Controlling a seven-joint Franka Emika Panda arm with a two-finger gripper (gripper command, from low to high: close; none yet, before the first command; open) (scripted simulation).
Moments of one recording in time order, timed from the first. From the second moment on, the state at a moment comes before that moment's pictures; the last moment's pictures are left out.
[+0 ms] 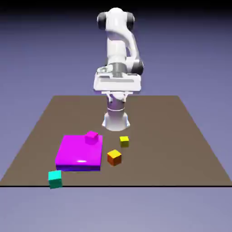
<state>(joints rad) 0.02 -0.55 -0.02 -2.82 0.05 3.01 0.76</state>
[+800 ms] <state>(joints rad) 0.25 -0.10 -0.37 -3.05 1.05 2.52 1.11</state>
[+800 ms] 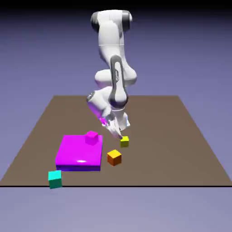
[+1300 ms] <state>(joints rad) 0.30 0.15 -0.28 -2.96 1.42 2.51 0.84</state>
